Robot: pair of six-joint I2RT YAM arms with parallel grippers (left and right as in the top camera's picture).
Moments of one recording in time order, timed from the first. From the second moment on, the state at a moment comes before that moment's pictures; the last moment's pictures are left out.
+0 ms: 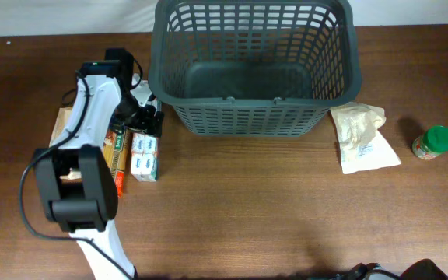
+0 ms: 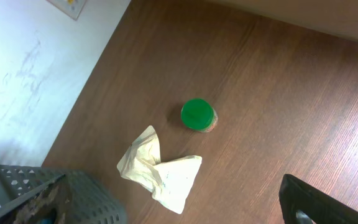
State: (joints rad) left arm -0.01 2.08 1.71 -1.19 0.07 0.28; right arm -0.87 1.47 2.10 -1.49 -0.20 0.34
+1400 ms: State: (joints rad) left arm -0.21 2.21 3.11 -1.47 0.10 0.99; right arm -0.87 1.47 2.10 -1.49 -0.20 0.34
